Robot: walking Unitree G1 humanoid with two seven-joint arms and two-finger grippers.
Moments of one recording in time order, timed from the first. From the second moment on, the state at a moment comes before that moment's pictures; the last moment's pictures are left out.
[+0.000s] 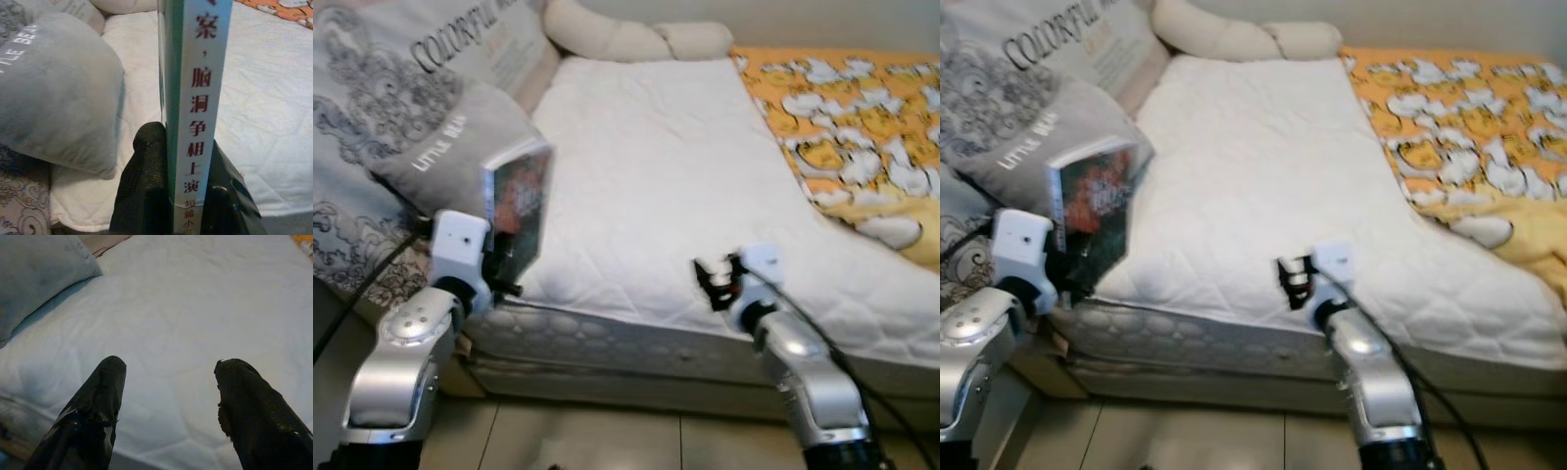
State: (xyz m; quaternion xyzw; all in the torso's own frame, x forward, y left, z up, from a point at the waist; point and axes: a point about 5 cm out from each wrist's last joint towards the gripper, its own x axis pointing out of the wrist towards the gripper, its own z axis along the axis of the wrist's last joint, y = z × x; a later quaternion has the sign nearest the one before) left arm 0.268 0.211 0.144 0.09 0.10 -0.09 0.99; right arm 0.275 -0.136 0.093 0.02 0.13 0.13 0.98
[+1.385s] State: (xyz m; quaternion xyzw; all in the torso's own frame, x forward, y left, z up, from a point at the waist) left arm 0.269 0.212 0.144 0.09 0.10 -0.10 0.99; right arm 0.276 -0.134 0.092 0.03 0.13 0.14 0.98
